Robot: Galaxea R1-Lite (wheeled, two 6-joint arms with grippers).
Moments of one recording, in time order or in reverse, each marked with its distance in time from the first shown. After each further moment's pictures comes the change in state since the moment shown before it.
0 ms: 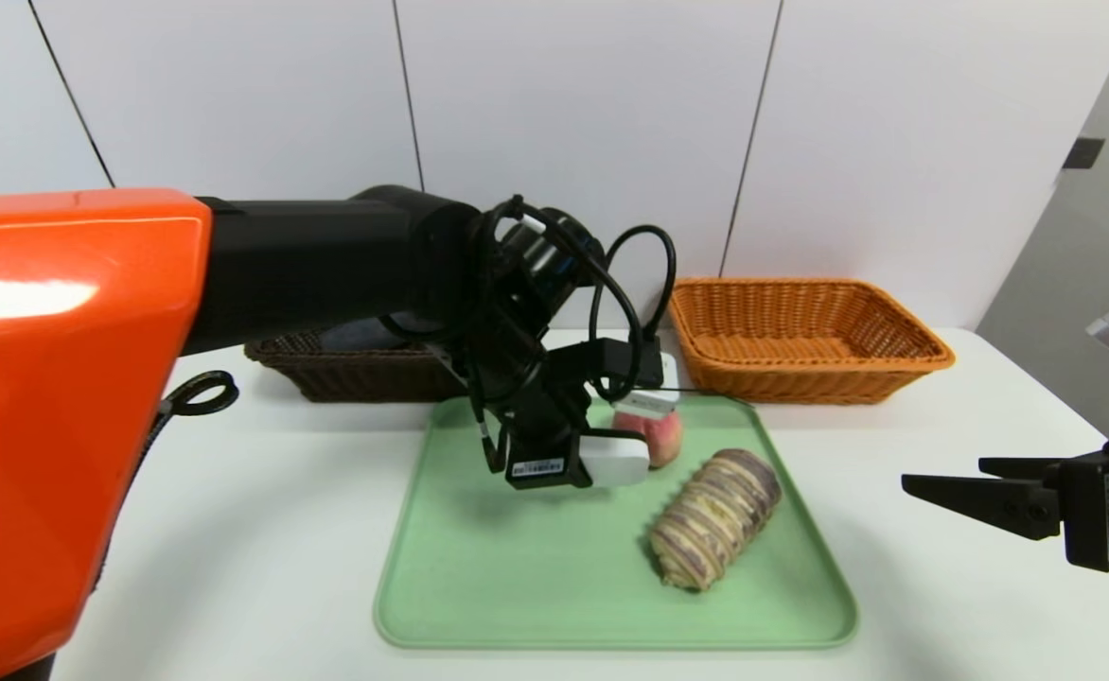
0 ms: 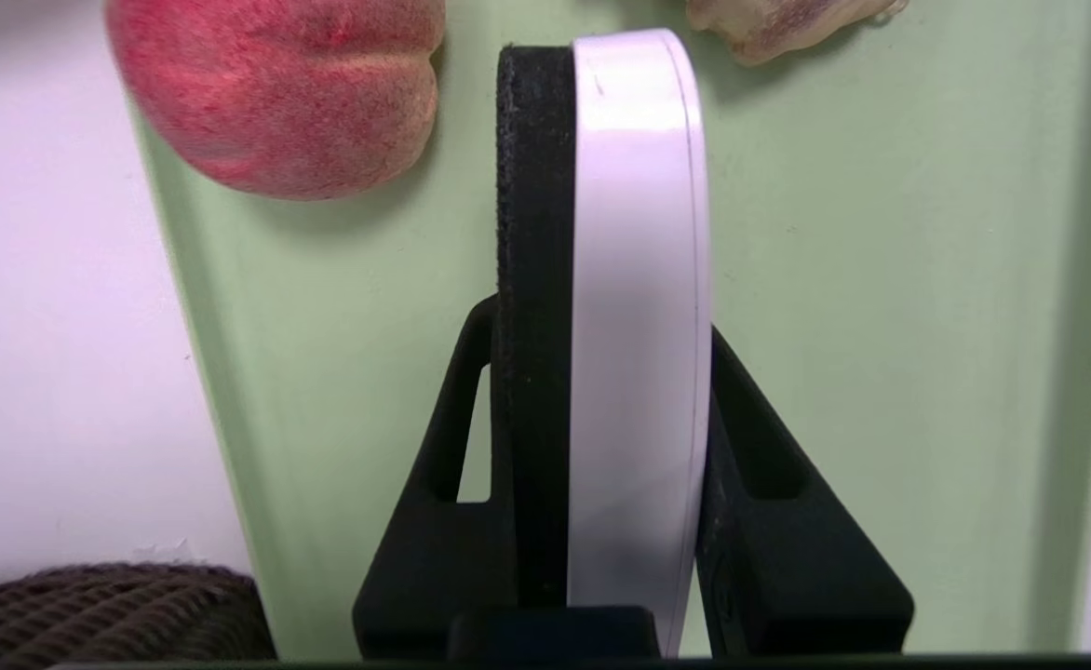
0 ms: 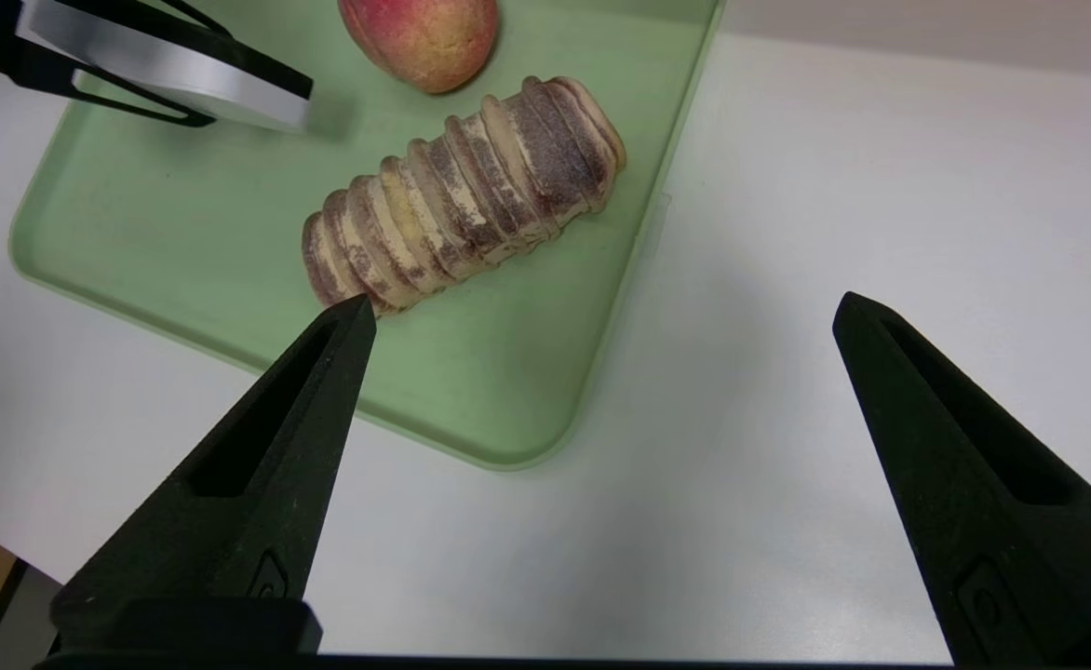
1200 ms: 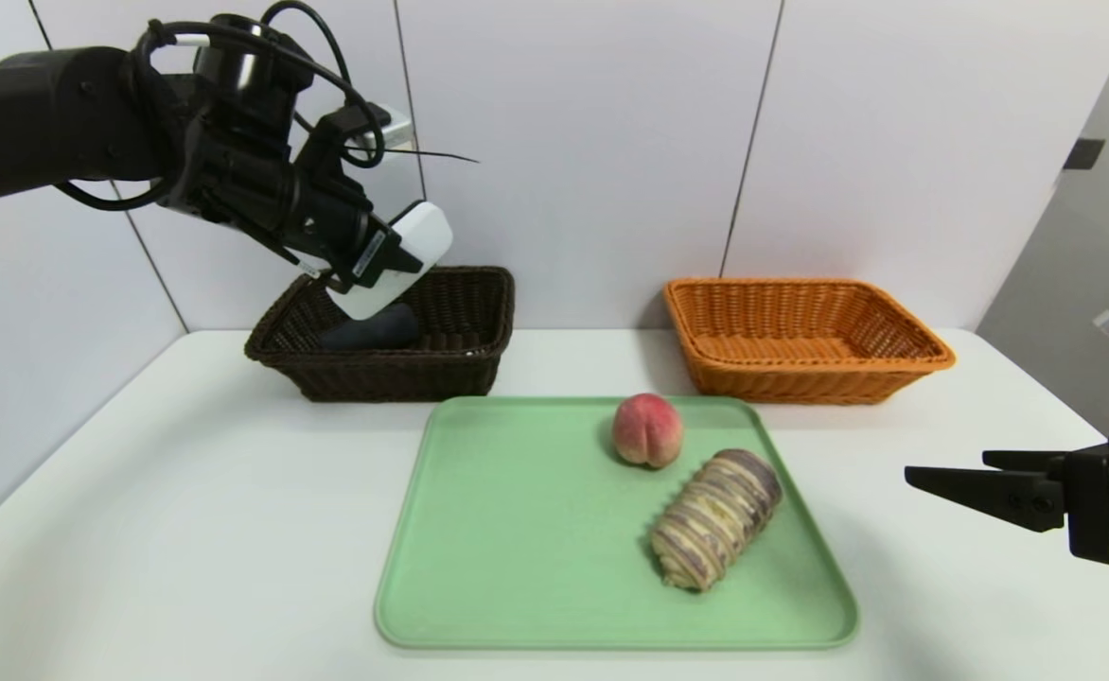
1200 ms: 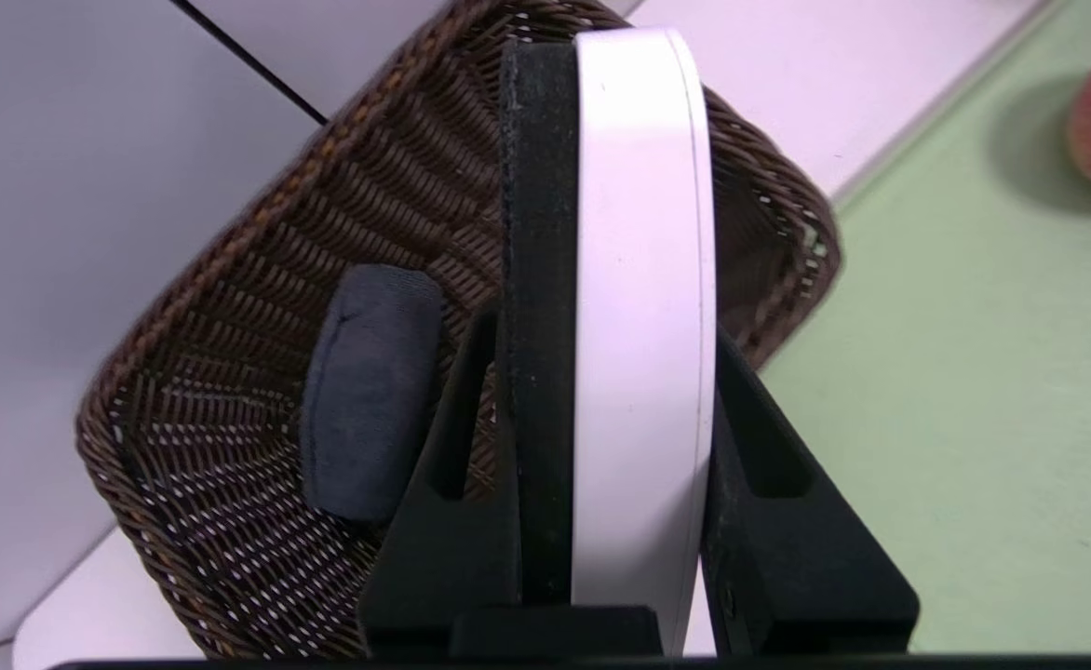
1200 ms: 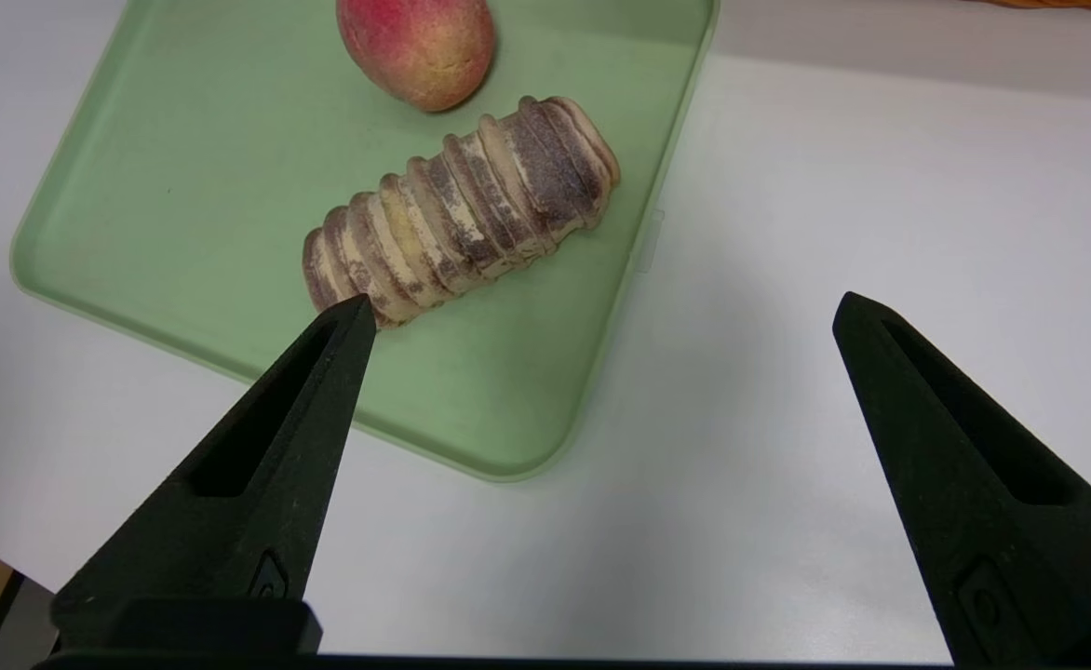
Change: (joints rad) left arm 0.447 -0.194 -0.001 -0.262 -0.002 -0.488; right arm -0.009 -0.003 -0.011 -0.001 -0.002 0.001
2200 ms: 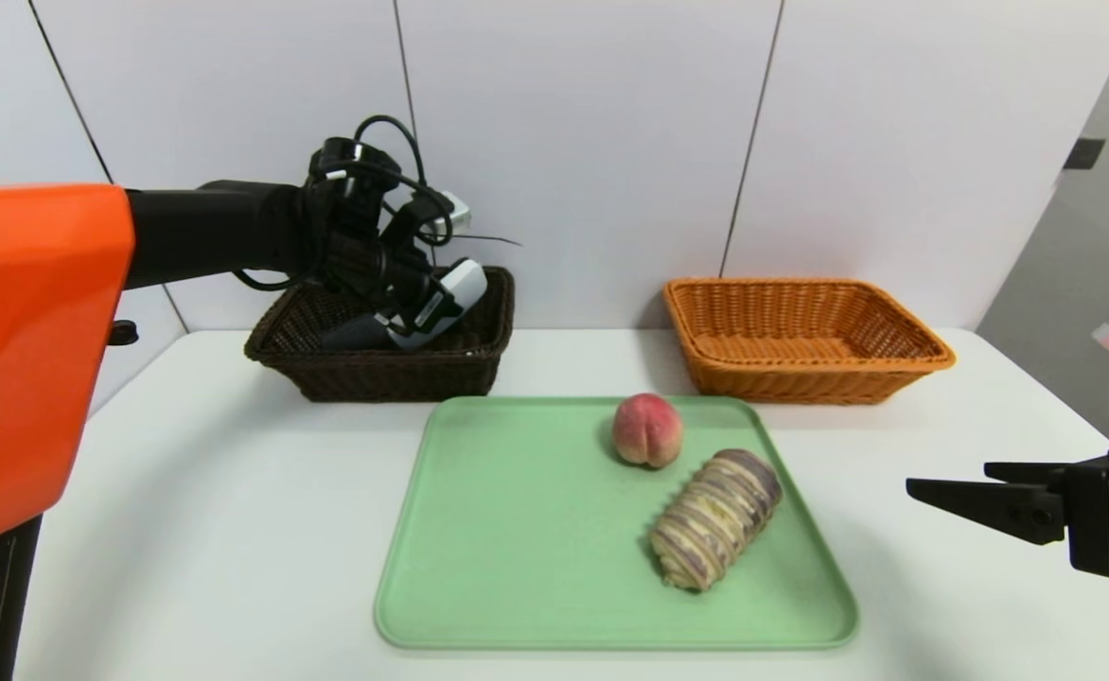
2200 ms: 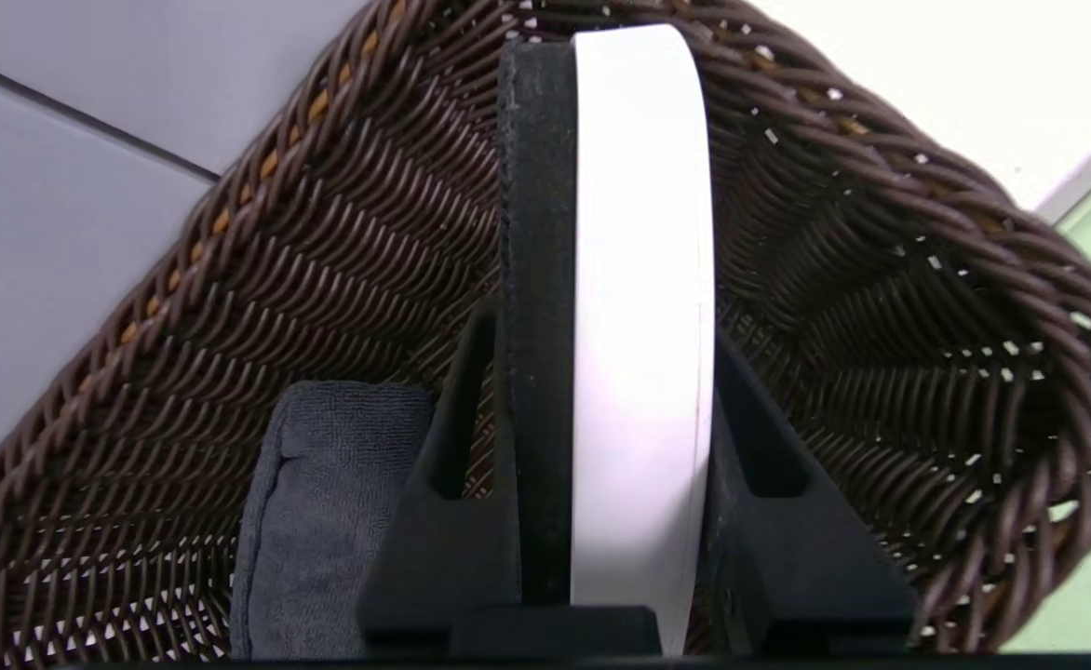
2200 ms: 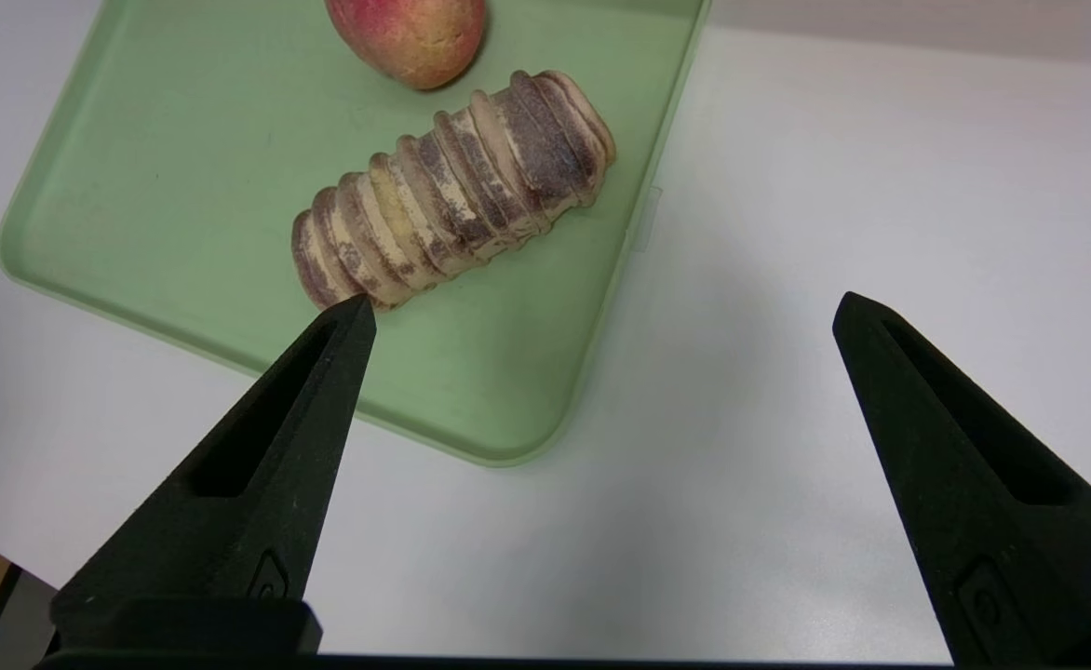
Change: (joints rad) left arm -0.013 0.235 0.000 -0.211 0.019 0.056; right arm -0.002 -0.005 0.022 0.000 0.000 0.000
